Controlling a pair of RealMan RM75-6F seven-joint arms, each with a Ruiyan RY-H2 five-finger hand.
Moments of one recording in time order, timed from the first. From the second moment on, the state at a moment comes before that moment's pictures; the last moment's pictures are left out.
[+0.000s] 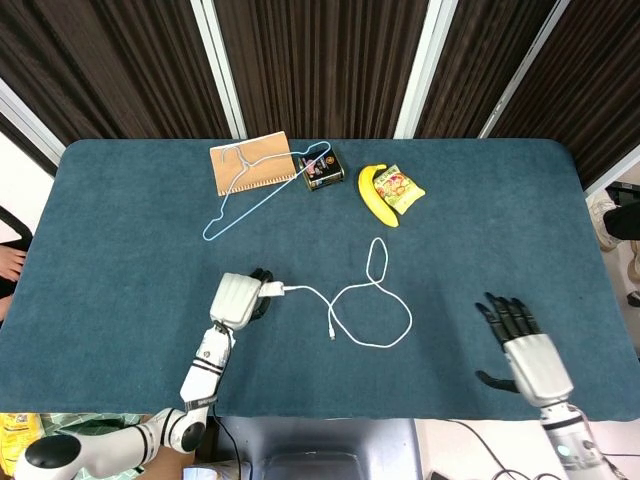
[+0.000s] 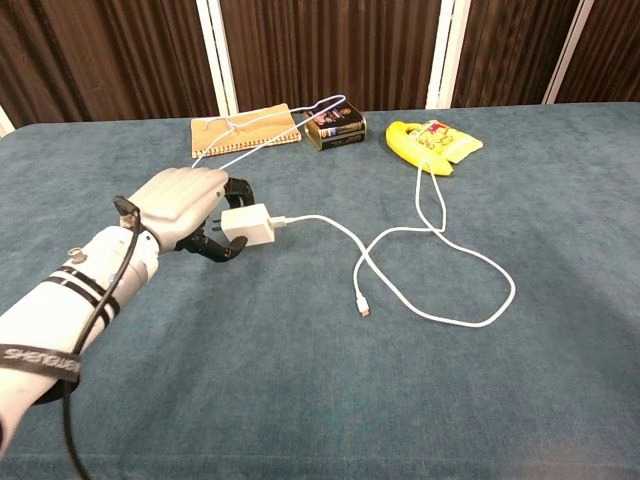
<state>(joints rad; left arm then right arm) -0.68 -1.94 -0.22 -1.12 1.28 1.17 0.42 0.14 -1.26 -0.01 -1.56 -1.69 1.43 -0.07</state>
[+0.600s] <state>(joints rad) -0.58 -1.74 -0.16 -1.65 1.21 1.28 0.73 0.36 -1.64 0.17 -1.69 -1.62 1.27 -0.34</state>
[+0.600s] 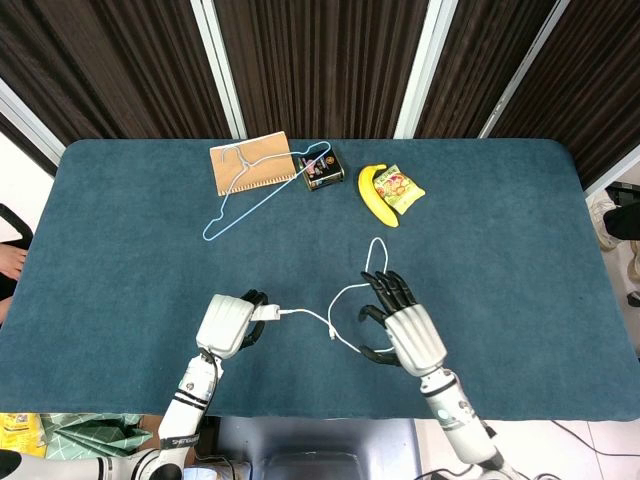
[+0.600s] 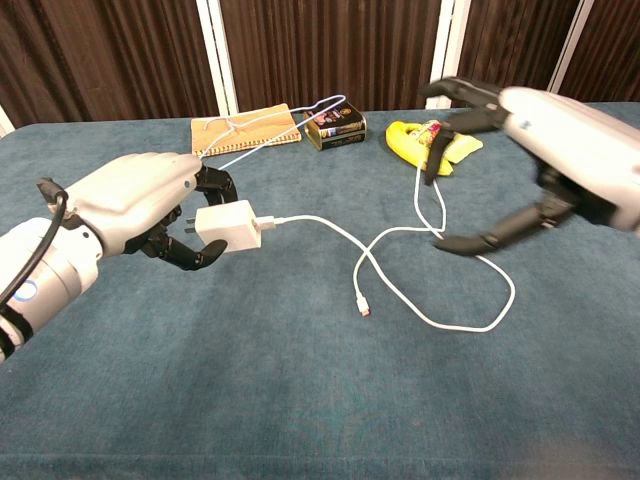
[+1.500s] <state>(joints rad) -0.58 -1.74 -0.14 -1.68 1.24 1.30 0.76 0.55 -1.96 0.28 -1.48 -1.37 1.19 -0.47</state>
